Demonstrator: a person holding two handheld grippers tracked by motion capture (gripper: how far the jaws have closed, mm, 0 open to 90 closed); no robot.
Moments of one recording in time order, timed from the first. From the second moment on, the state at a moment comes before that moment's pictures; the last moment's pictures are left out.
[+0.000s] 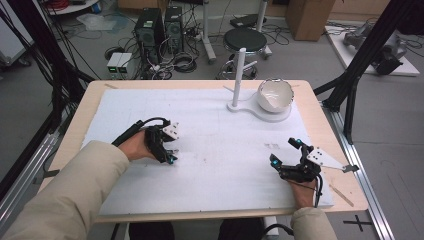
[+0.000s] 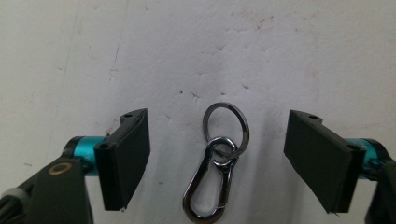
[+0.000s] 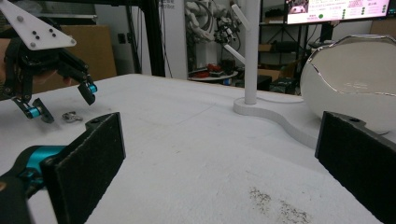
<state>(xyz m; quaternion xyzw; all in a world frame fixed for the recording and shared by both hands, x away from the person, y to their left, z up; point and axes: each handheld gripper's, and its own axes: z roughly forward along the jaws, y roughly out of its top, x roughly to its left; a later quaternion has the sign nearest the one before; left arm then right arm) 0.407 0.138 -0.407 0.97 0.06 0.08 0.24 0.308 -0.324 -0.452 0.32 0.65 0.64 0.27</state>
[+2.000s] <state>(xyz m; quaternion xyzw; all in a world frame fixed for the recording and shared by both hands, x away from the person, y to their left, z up) 0.407 0.136 -0.397 0.97 0.08 0.08 0.20 0.308 -0.325 -0.452 0.32 0.65 0.64 0.27</state>
